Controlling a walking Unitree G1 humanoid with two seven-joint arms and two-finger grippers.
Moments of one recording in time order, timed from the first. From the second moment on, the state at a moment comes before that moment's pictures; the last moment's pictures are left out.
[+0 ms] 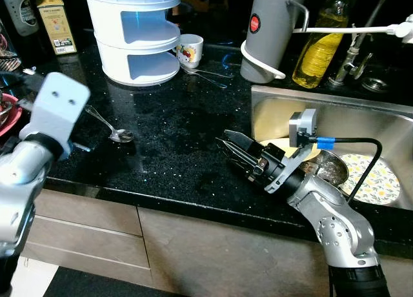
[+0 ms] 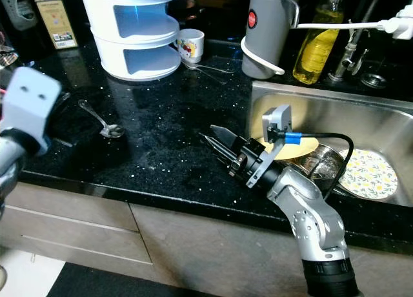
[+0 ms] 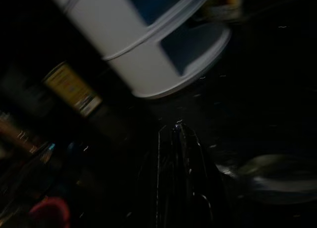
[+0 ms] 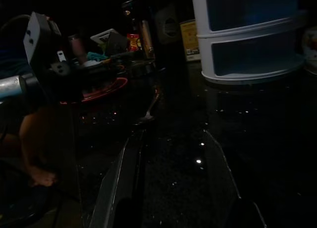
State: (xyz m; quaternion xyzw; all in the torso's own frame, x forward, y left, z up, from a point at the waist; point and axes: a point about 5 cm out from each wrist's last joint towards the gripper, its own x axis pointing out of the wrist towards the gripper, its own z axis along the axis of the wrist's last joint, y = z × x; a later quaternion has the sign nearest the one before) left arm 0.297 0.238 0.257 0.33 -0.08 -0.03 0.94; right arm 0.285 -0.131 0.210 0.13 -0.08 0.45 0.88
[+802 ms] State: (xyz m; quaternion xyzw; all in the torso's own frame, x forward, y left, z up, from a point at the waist) left arm 0.337 0.194 0.240 0.44 -0.10 -0.22 0.87; right arm 0.287 -0.139 0.210 0.13 -0.08 0.42 0.89
